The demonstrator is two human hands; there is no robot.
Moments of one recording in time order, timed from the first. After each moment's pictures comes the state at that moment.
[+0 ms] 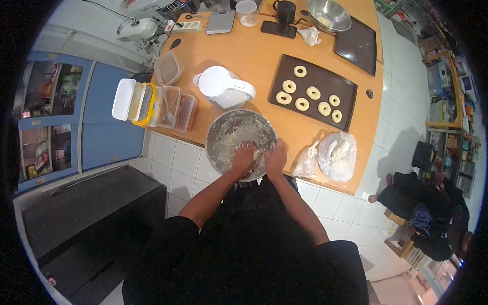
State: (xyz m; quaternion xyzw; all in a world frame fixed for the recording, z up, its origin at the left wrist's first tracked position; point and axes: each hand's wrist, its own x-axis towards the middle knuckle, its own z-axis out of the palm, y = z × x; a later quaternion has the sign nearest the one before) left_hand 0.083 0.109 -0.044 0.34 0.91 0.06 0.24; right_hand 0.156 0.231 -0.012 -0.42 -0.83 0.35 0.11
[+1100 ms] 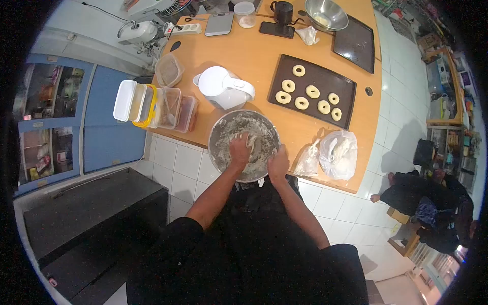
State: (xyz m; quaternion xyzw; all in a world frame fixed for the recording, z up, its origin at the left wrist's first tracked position) left_hand 0.060 0.114 -0.039 0.26 0.93 0.23 0.09; right_hand 0.176 0.228 -0.001 -0.45 -0.82 0.37 0.02
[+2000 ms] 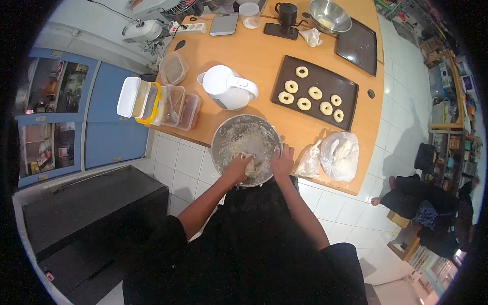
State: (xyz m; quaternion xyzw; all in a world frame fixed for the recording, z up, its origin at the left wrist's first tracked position) left_hand 0.091 0.062 0.014 0.36 0.85 0.07 0.36; right_hand 0.182 0.232 -0.004 -0.41 -0.84 0.33 0.13
